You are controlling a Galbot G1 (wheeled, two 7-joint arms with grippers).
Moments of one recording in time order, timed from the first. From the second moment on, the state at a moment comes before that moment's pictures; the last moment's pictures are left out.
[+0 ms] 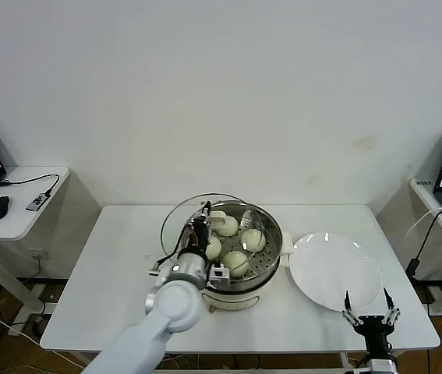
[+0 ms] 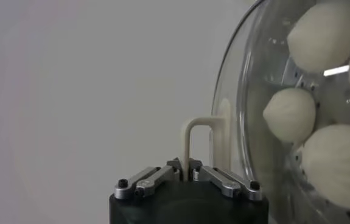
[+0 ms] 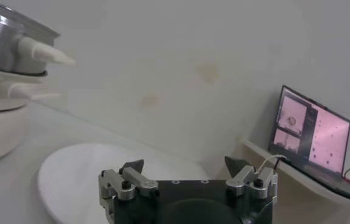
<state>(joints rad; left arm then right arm) 0.82 -1.22 0.15 -1.87 1.24 0.59 0.29 -1.56 1.58 0.87 1.79 -0.28 0.27 -0.03</state>
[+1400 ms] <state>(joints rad) 0.81 -1.38 0.19 -1.74 1.37 0.58 0.33 -1.55 1.58 0.86 1.78 -0.29 0.27 -0.03</state>
